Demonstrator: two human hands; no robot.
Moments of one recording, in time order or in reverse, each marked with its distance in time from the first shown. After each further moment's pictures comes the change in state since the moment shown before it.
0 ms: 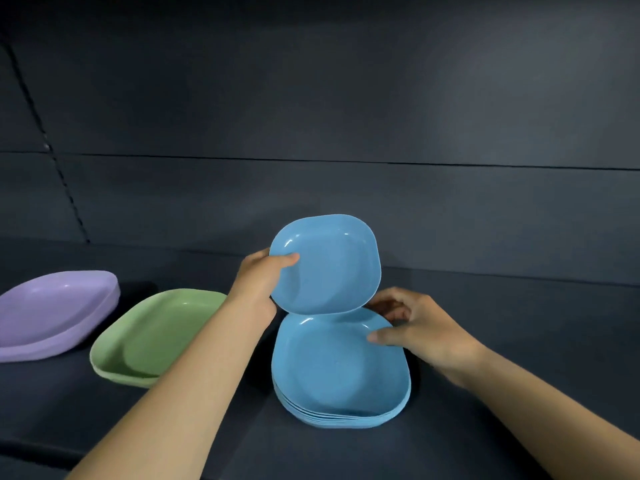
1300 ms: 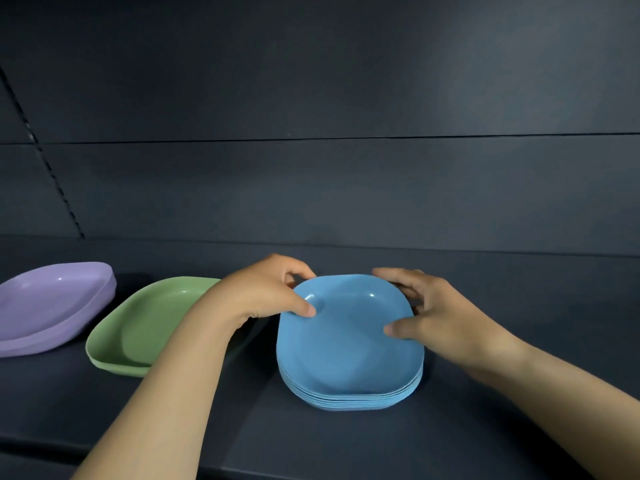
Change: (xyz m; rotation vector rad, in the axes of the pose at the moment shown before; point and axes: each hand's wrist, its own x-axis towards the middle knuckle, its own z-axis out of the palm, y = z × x) left_hand -0.016 -0.001 -0.020 0.991 -0.464 0.123; right_hand -0.022 -0.008 0.006 -0.042 0.019 -0.067
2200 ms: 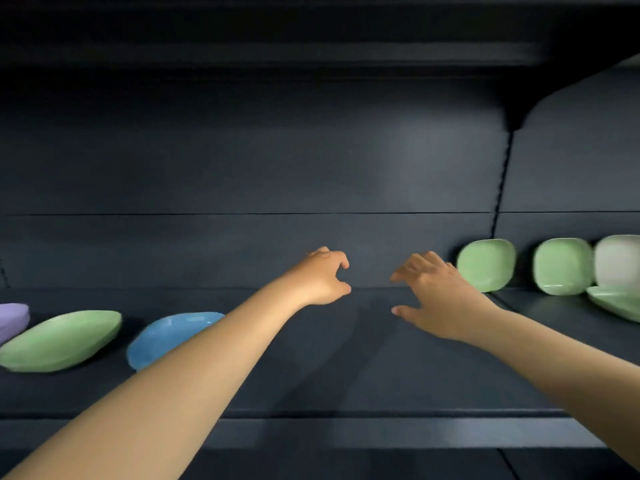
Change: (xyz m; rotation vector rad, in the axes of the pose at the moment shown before) left_hand -0.047 0.263 0.155 0.431 0.196 0.348; right_hand -0.167 -0.001 -0.244 -1.245 0.297 -0.242
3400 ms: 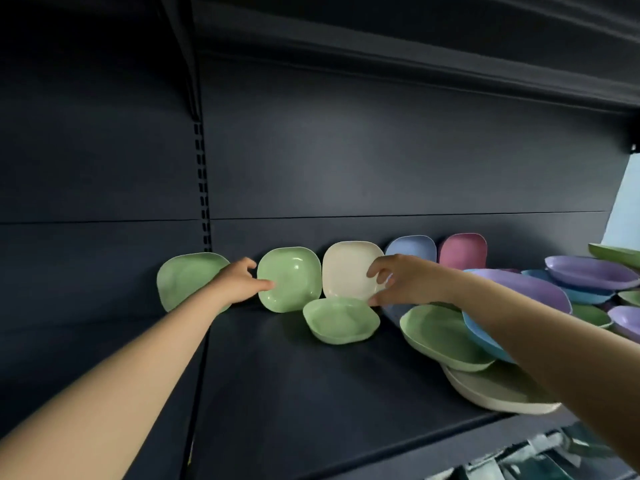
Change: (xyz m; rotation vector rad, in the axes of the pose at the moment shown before) left_hand 0.257 0.352 0.219 -0.445 -0.032 -0.191; right_hand -0.140 0.511 -0.036 0.296 -0.365 0.439
